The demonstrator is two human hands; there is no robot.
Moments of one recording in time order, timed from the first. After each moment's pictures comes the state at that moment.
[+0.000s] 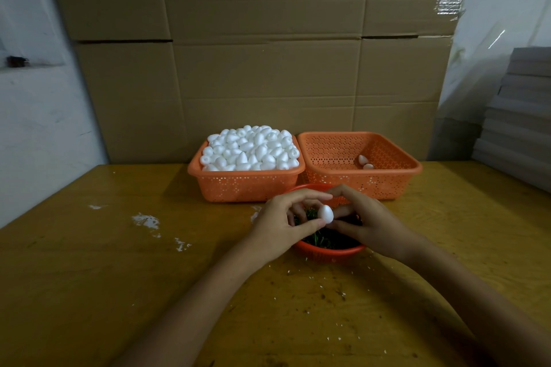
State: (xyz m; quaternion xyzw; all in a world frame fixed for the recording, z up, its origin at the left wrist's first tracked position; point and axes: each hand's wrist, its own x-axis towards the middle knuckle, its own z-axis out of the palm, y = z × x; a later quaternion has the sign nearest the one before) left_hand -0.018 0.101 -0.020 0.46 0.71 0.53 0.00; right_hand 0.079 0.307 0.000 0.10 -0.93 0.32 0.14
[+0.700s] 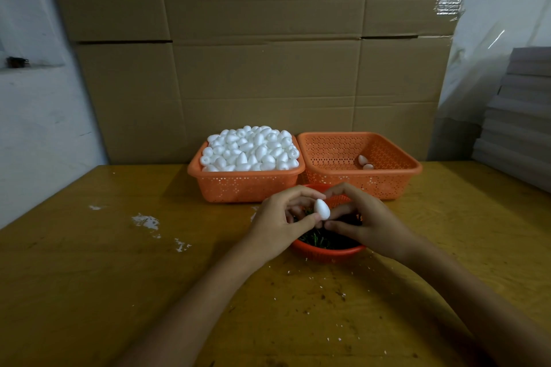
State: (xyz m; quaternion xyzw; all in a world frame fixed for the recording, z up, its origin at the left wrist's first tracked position) left_hand -0.017 0.101 -0.018 0.43 0.71 0.56 0.01; right_hand 0.079 0.306 -0.002 0.11 -0.91 0.36 0.15
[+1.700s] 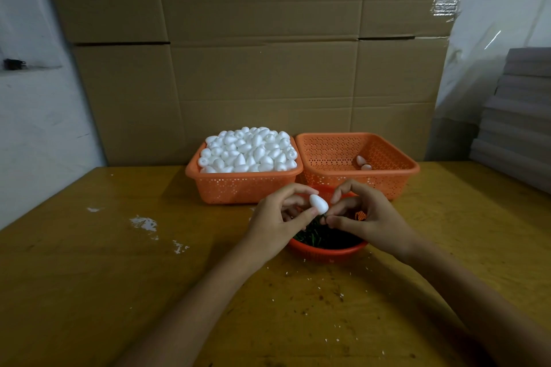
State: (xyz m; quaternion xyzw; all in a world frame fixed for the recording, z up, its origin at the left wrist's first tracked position) left_hand -0.017 0.102 -0.020 0.42 0.69 0.59 -0.01; right_hand 0.080 0.305 0.003 0.10 -0.83 0.53 0.17
